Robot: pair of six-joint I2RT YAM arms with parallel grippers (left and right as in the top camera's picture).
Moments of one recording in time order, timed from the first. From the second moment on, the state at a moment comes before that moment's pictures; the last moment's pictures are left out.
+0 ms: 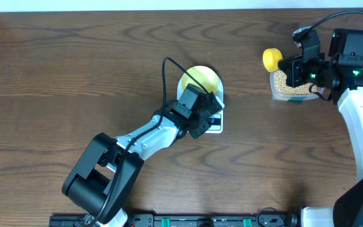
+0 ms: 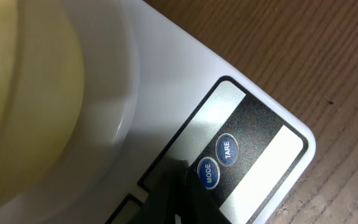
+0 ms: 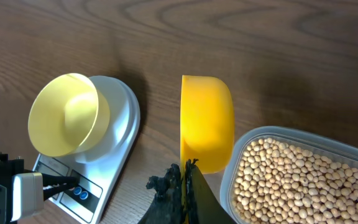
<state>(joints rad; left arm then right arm) -0.61 1.80 0.93 -0.16 0.15 0.33 -0.09 1.57 1.30 -0.63 -0.52 -0.21</state>
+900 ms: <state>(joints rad) -0.61 1.80 0.93 -0.16 0.15 0.33 -0.09 1.57 1.30 -0.63 -0.52 -0.21</state>
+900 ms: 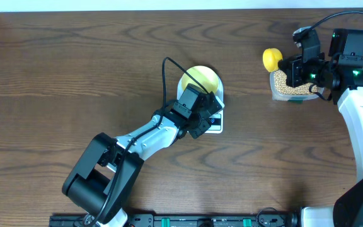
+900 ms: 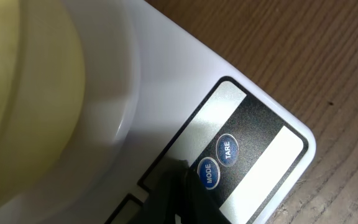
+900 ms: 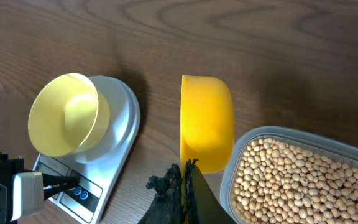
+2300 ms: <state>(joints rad) -0.63 1.80 0.94 -0.18 0.15 0.27 -0.09 1.57 1.30 -0.63 -0.52 -0.21</state>
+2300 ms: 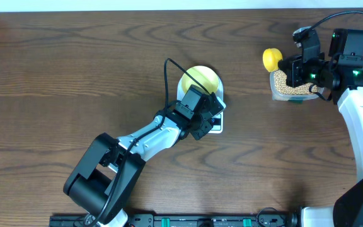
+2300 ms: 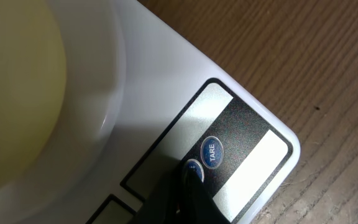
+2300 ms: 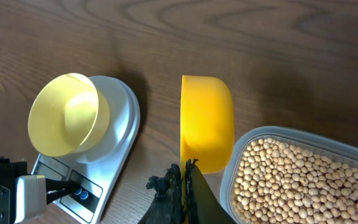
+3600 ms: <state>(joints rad) -0.63 1.70 0.89 -0.12 0.13 0.27 -0.09 1.57 1.30 -0.63 -0.52 -0.21</state>
